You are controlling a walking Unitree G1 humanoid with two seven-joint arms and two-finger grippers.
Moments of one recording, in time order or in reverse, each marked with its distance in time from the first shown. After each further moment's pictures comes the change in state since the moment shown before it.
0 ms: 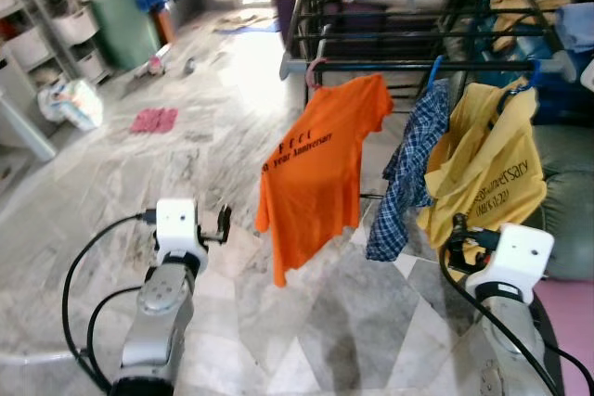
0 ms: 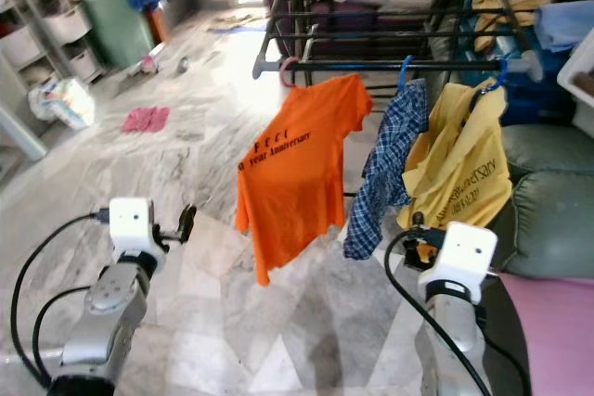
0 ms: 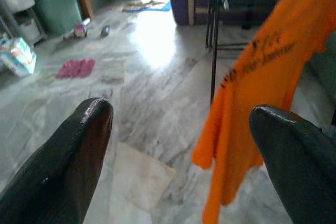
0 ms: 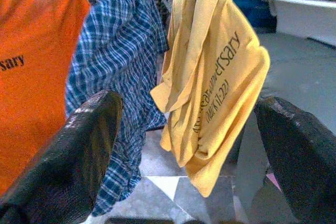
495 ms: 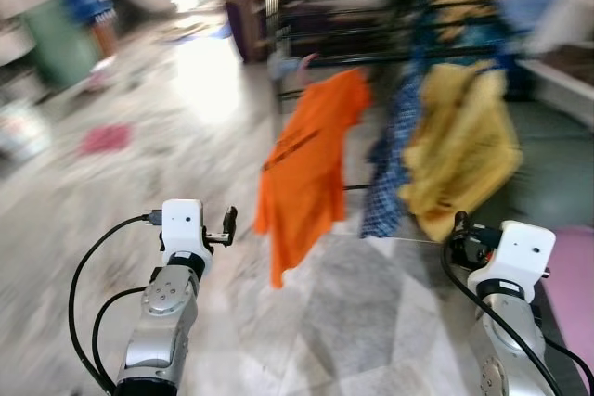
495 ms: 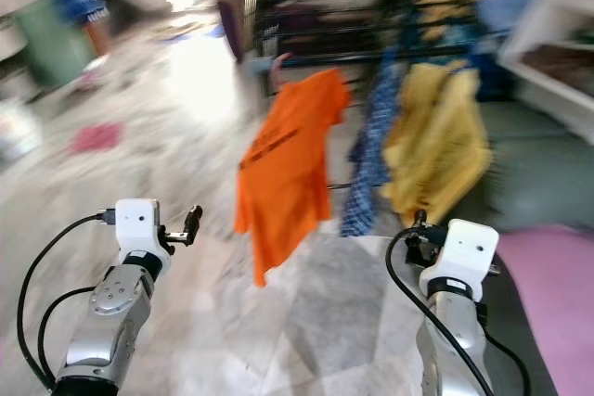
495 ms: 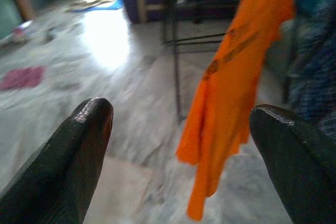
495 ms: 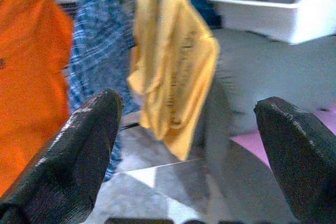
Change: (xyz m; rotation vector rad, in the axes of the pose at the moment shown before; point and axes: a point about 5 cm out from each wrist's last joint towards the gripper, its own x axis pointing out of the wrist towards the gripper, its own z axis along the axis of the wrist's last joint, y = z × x) left arm -0.002 -0.006 -0.006 -0.015 0.021 -0.034; right arm 0.002 -0.003 0.000 -0.005 -0.003 -0.010
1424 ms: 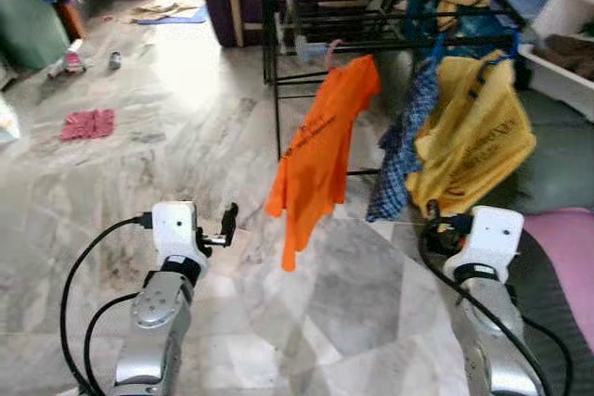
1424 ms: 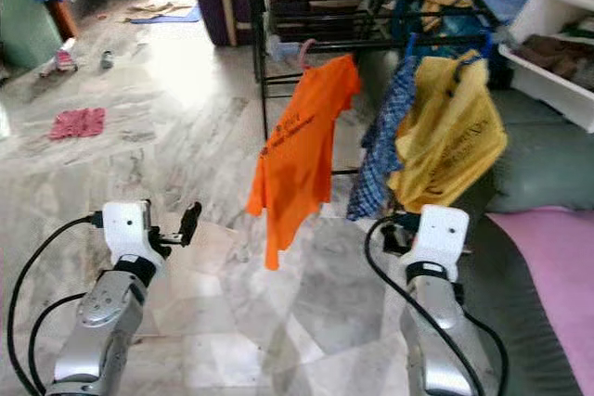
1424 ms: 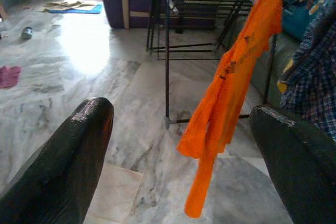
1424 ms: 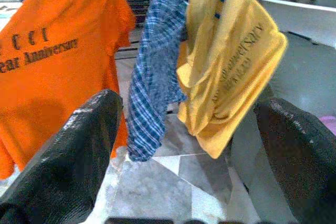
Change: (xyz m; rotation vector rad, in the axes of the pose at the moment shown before) left arm -0.013 -0.002 0.008 -0.041 -0.079 -0.066; right arm 0.012 0.025 0.006 -0.012 -0.009 0.125
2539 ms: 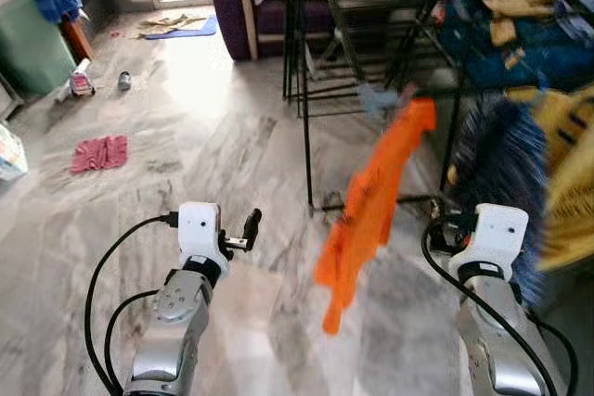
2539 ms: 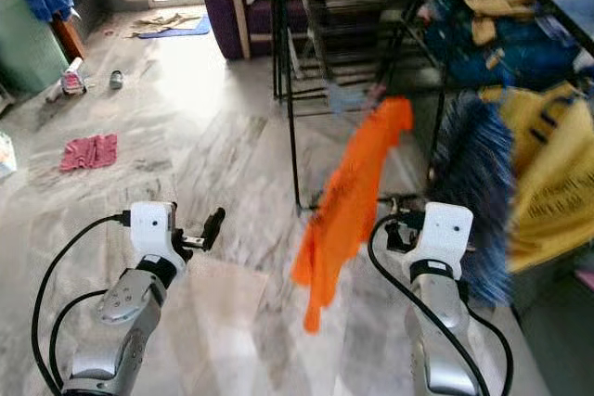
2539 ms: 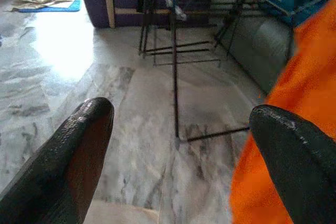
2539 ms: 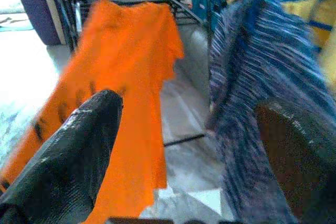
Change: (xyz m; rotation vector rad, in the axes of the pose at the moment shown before) left arm 0.004 -0.020 -0.004 -0.007 0.040 -0.085; right arm 0.001 0.000 0.001 0.005 -0.017 0.002
